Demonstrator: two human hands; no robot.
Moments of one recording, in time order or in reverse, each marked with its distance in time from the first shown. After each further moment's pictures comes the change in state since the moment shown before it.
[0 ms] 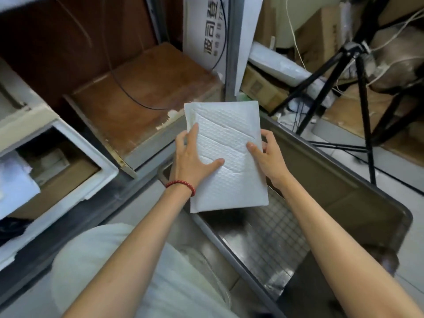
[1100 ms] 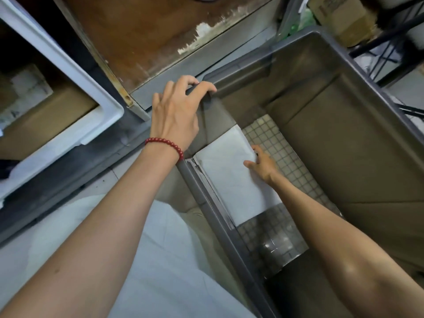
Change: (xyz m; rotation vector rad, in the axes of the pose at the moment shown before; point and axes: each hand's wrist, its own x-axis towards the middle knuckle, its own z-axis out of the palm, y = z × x) left_hand 0.032 -0.116 -0.015 0.548 0.107 0.140; right_hand 0.030 0.198 0.107 -0.542 -0.335 0.428
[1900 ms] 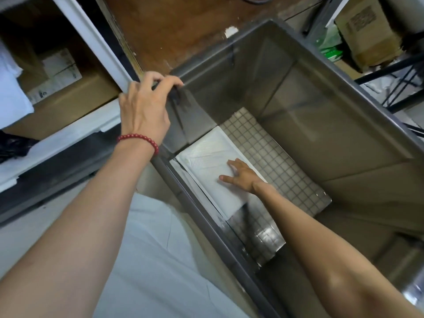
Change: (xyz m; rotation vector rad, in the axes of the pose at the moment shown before) left_hand -0.024 -0.076 -0.017 0.073 0.112 -0.195; right_hand 0.006 -0.034 0.059 -0.362 -0.368 -0.052
